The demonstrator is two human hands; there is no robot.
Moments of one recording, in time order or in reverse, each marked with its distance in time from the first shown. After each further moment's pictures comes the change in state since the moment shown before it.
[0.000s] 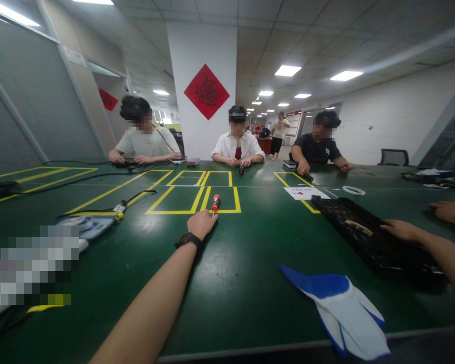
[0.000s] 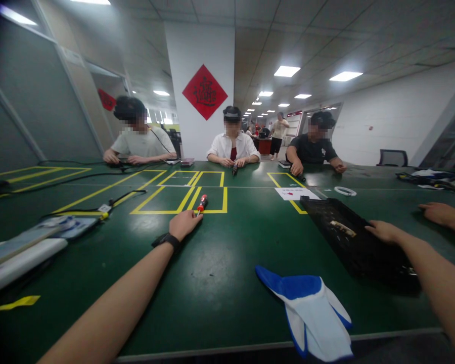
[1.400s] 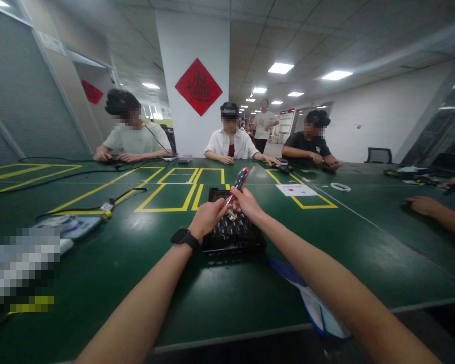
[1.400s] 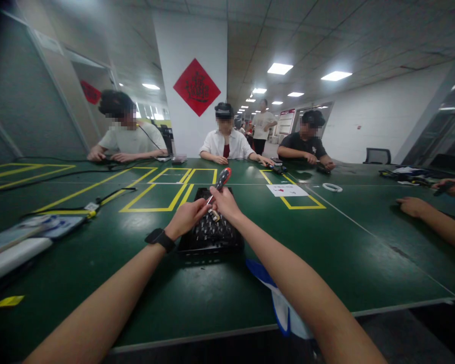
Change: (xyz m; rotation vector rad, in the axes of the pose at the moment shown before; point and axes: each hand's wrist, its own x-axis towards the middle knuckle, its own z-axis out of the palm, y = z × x) left_hand -0.035 0.051 -0.044 -0.087 0.094 0.521; right_hand -0.148 -0.414 -0.042 1.242 -0.234 -0.564
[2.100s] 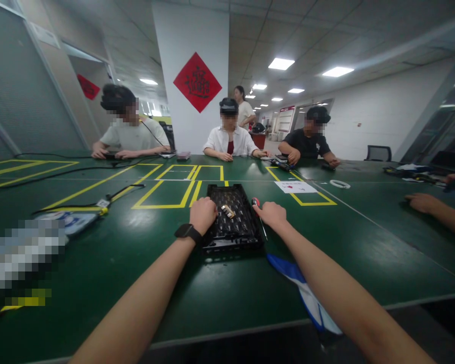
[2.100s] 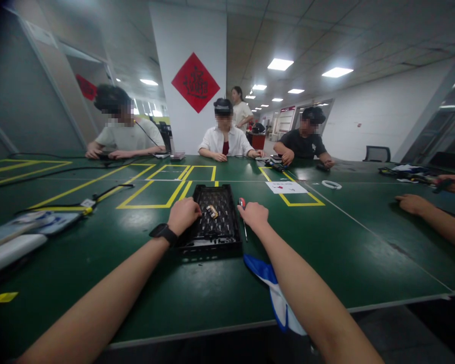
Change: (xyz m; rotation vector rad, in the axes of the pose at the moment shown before) left_hand 0.005 -0.011 0.021 0.205 -0.051 -0.157; right_hand -0.031 0.048 -0.058 -1.069 0.015 0.365
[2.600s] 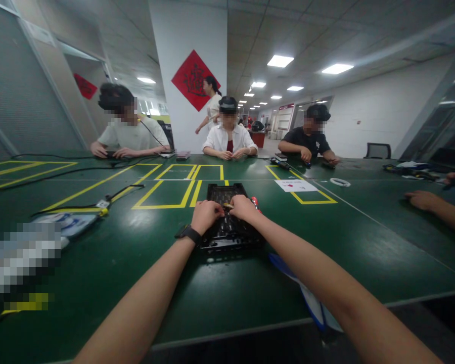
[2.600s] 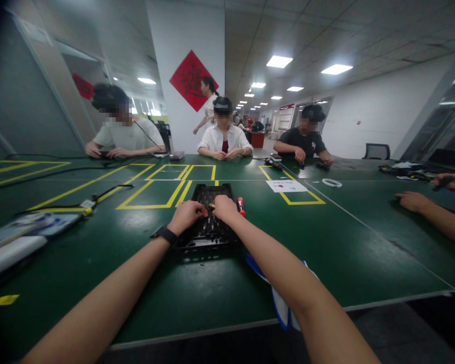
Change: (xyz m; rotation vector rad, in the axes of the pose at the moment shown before) left_hand 0.007 -0.009 0.017 -0.225 0.004 0.117; right_hand 0.018 -0.078 0.015 0.218 -0.058 -0.373
